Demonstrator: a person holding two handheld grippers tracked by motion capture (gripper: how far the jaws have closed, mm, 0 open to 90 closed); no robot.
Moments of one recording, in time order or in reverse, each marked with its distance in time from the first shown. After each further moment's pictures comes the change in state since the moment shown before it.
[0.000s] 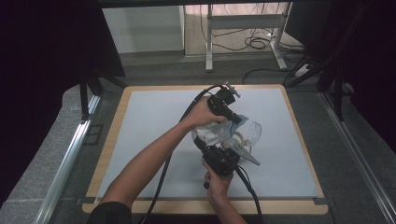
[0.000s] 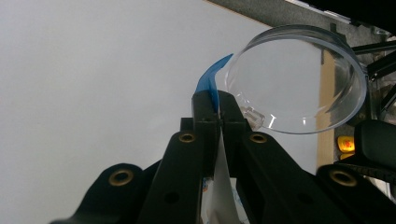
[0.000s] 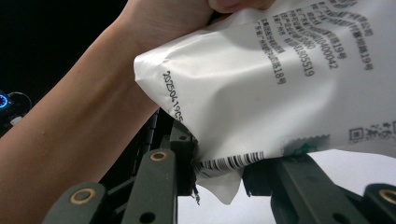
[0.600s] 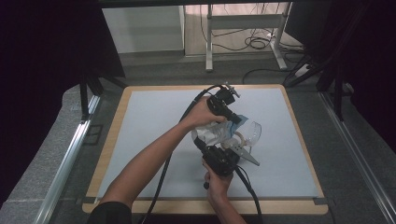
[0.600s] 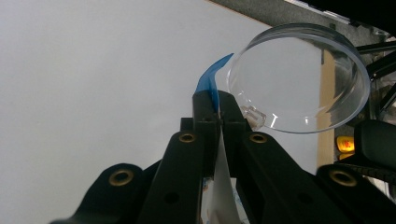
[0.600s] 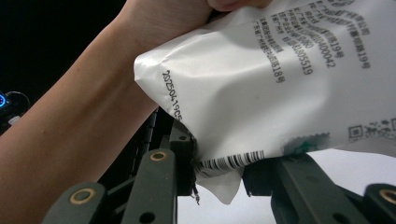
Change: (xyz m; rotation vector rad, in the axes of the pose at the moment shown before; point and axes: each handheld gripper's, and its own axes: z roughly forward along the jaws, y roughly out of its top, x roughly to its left) left arm 0.001 -0.001 0.001 -0.002 -0.006 -0.005; right arm -0.001 -0.001 0.000 0.003 -0.006 0.004
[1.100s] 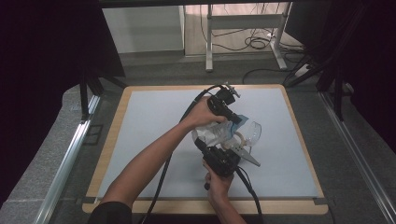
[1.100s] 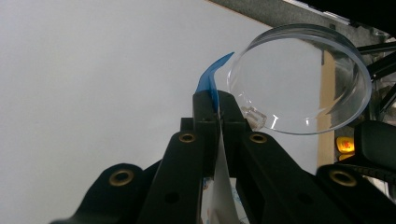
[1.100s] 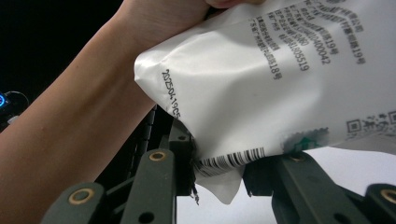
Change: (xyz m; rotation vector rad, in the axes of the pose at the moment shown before) left arm 0.000 0.000 0.001 0.001 0.001 -0.001; right arm -0.001 -0.001 -0.002 0.003 -0.002 0.003
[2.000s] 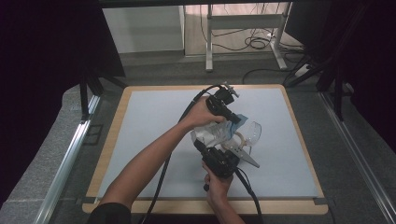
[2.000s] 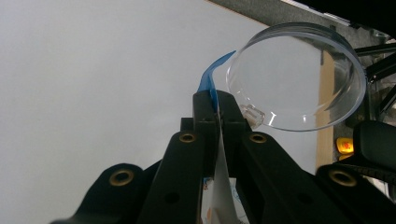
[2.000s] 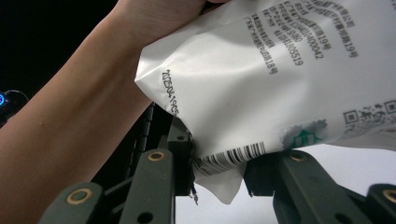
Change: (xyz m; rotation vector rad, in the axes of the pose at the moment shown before) left arm -0.001 -0.002 -0.004 -0.009 0.002 -0.004; right arm 0.002 -0.003 -0.001 0.001 -0.001 0.001
